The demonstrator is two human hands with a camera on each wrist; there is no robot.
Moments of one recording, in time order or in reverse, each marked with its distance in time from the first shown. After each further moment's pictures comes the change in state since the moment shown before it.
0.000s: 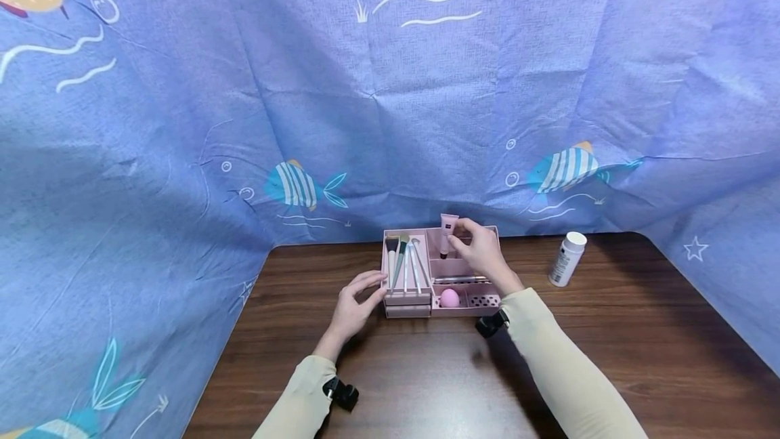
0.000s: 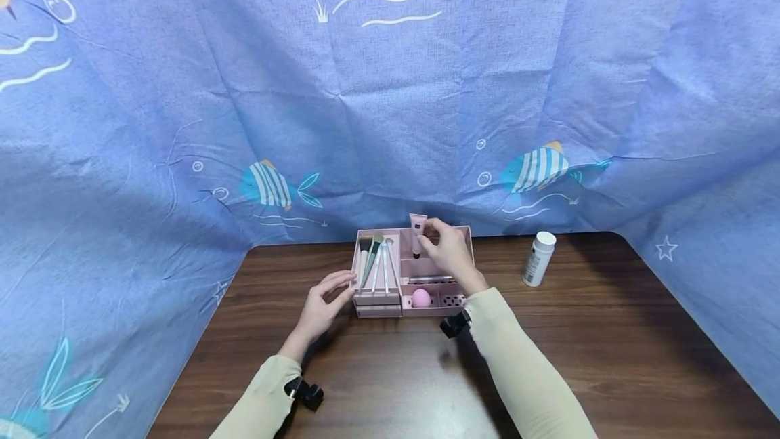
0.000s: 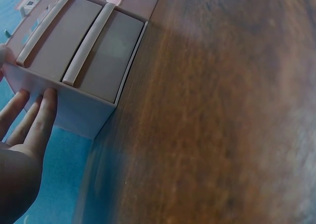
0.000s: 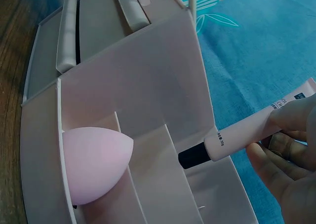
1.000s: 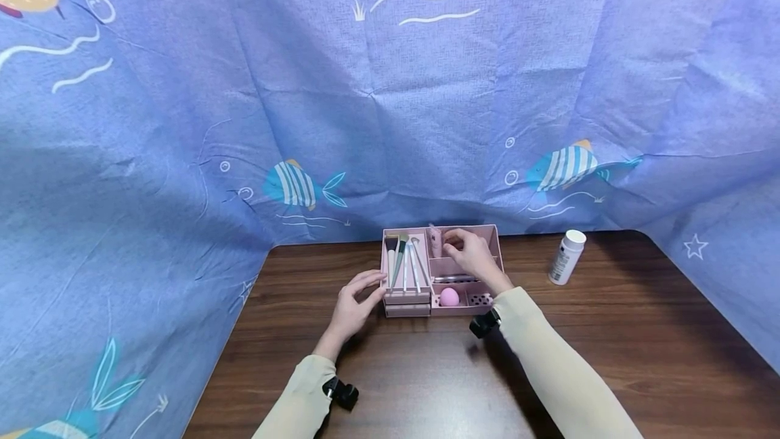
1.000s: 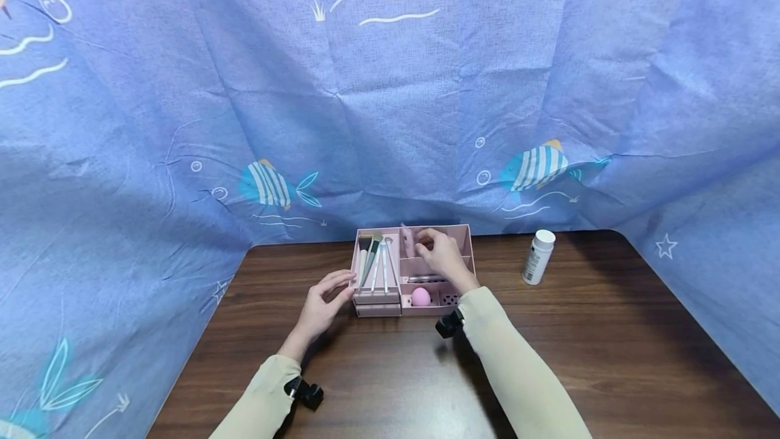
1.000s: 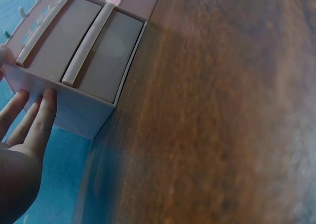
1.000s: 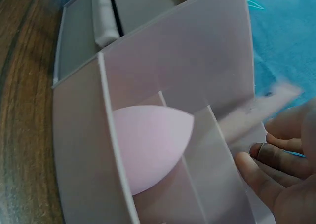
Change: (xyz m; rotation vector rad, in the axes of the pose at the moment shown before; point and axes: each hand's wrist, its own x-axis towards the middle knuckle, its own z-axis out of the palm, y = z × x) left_hand 0.000 0.000 0.000 -0.014 -0.009 -0.013; right_hand -0.005 0.021 0.024 -0.033 -0.176 0.147
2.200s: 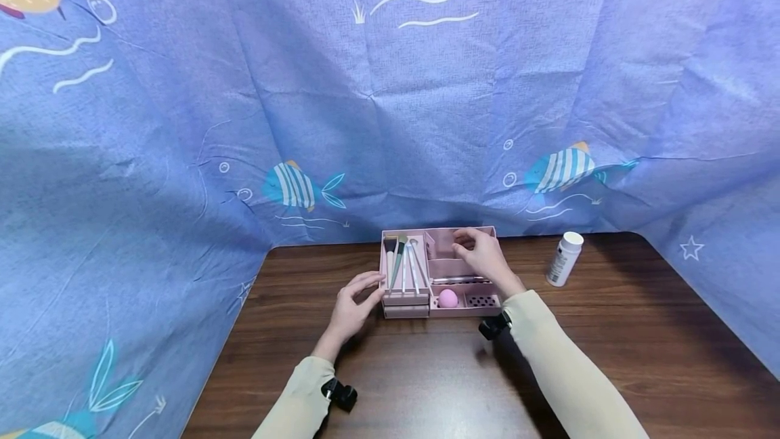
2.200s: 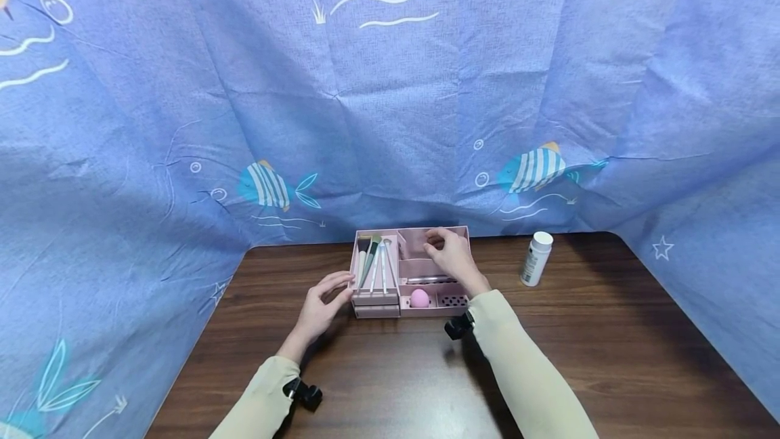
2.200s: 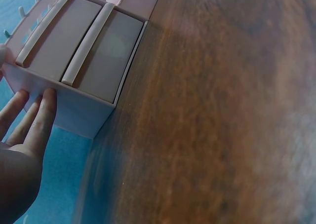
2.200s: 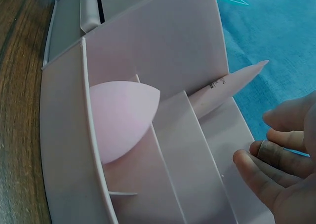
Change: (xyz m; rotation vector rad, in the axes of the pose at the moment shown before) left_hand 0.000 -0.003 0.001 0.009 0.021 0.017; right_hand -0.006 0.004 -0.021 0.021 0.030 -0.007
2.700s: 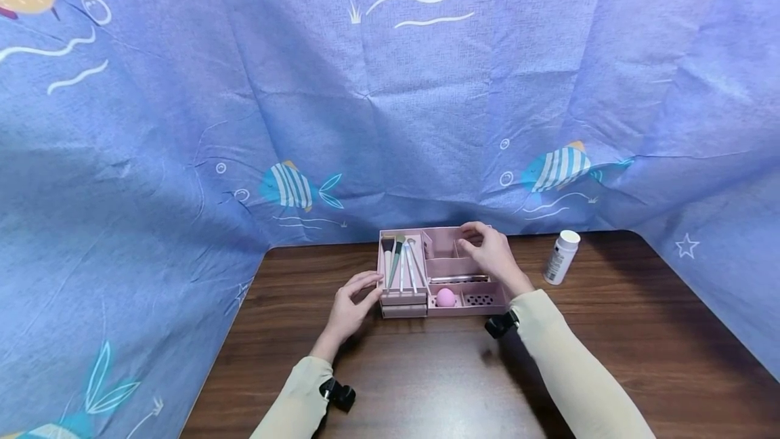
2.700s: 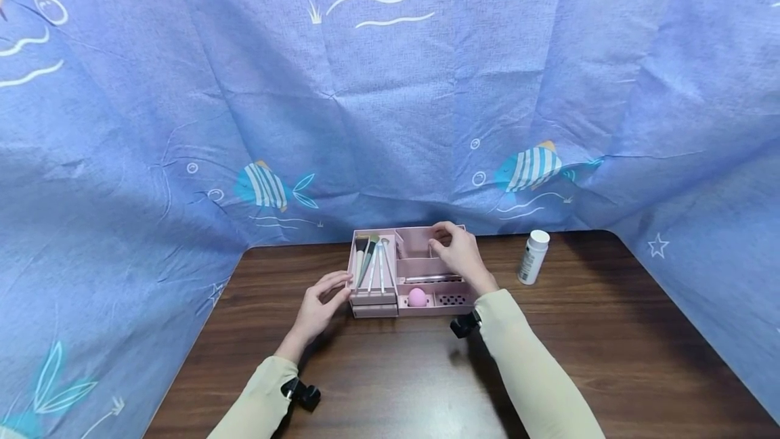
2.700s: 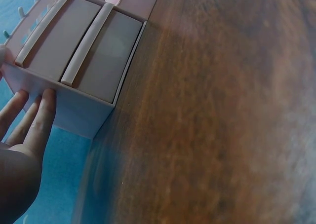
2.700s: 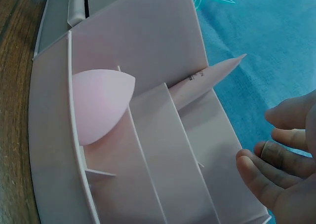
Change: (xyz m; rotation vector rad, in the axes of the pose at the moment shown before) left_hand 0.000 -0.003 -0.001 -0.036 -0.016 -0.018; right_hand -0.005 0.000 -0.021 0.039 0.046 0.015
